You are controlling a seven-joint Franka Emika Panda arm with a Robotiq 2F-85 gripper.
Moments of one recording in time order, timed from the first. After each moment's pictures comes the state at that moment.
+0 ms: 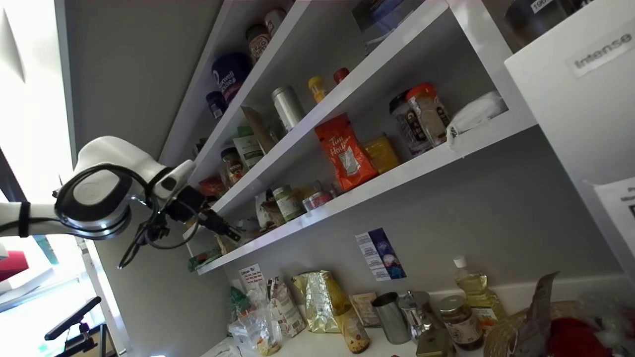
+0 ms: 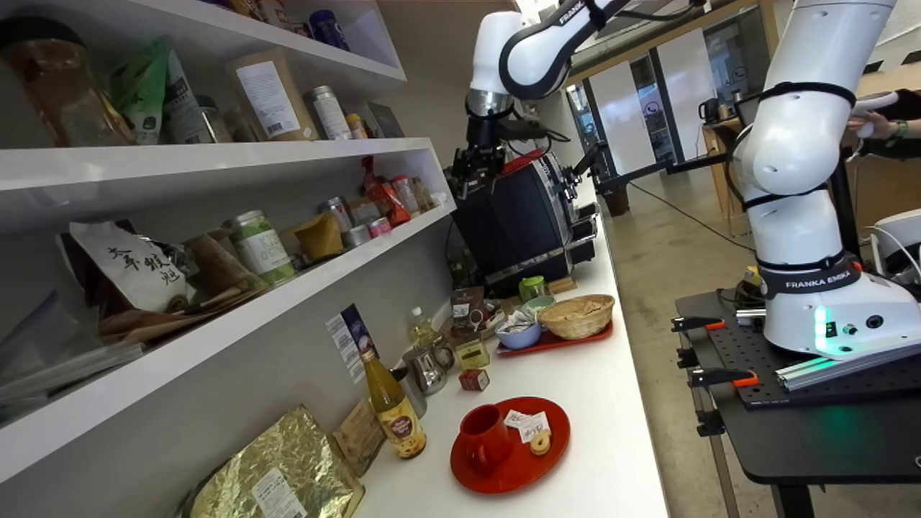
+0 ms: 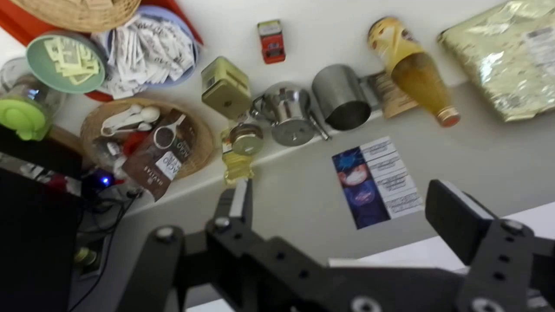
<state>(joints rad) -0.17 -0.50 0.10 -2.37 -0.02 2.46 0.38</state>
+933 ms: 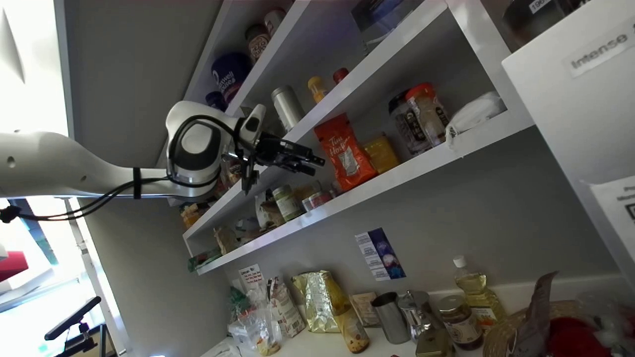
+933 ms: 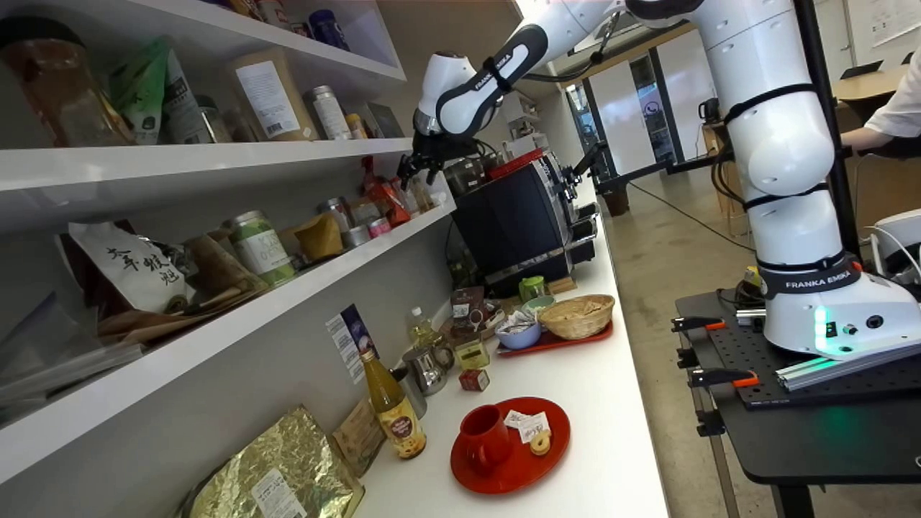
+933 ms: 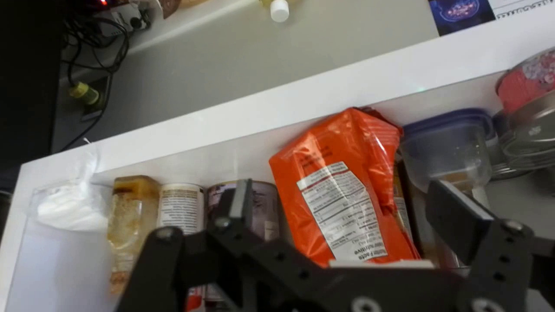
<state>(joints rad) -0.21 0.05 -0.01 -1.78 -0.23 2.68 0.35</state>
